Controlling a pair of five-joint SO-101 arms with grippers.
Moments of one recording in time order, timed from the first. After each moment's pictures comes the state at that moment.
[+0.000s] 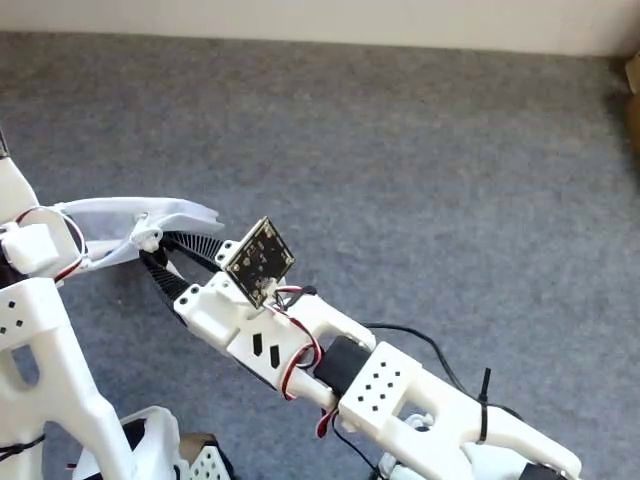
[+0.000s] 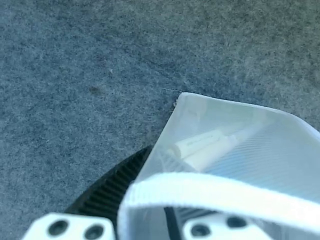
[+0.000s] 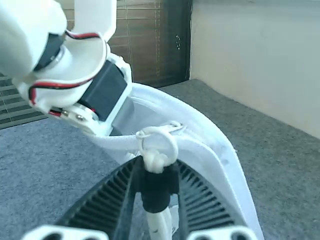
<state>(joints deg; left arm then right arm) -31.4 -27.5 22.7 80.8 6.2 -58.5 -40.4 55.3 -3.9 -0.6</state>
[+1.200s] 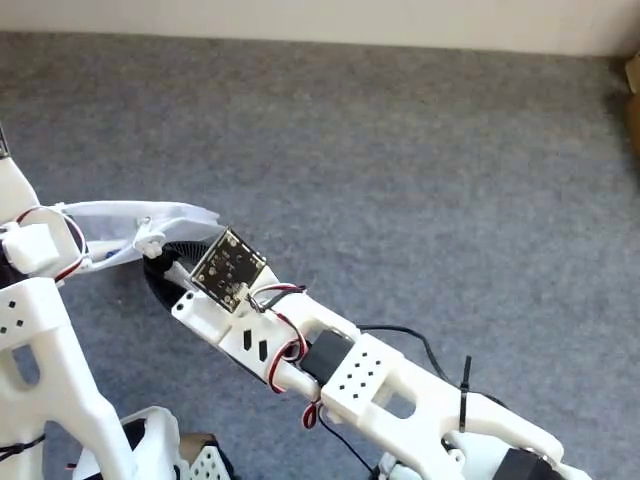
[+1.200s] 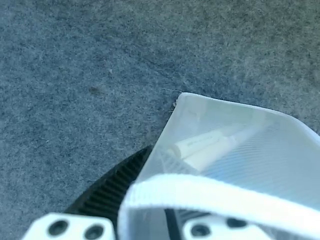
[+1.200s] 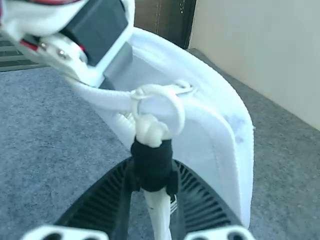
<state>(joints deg) -31.4 -27.5 22.7 80.8 6.2 -58.1 -33.6 55.3 -4.4 7.4</state>
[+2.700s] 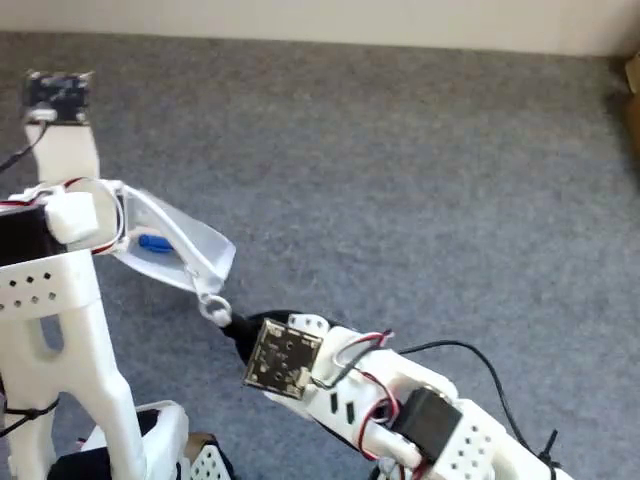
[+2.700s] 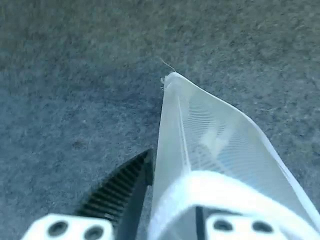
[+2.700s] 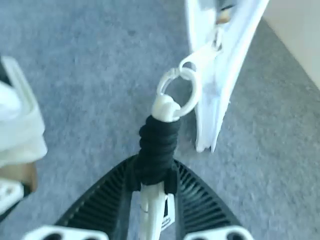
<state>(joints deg) -17.8 -27.1 9.7 87.1 -5.8 -57.9 -77.7 67.0 48.7 25.0</state>
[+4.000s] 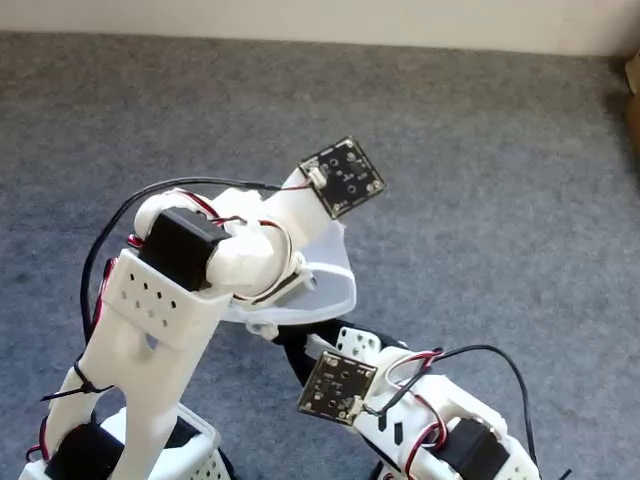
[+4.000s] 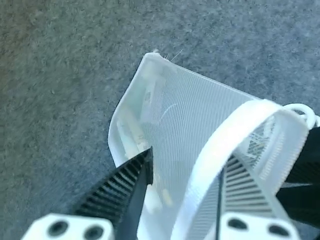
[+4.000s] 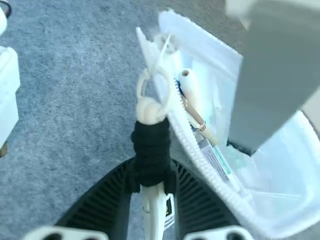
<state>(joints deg) 26.3 -25.0 -0.9 100.0 -19.6 -49.3 -102.2 72.2 63.4 30.9</state>
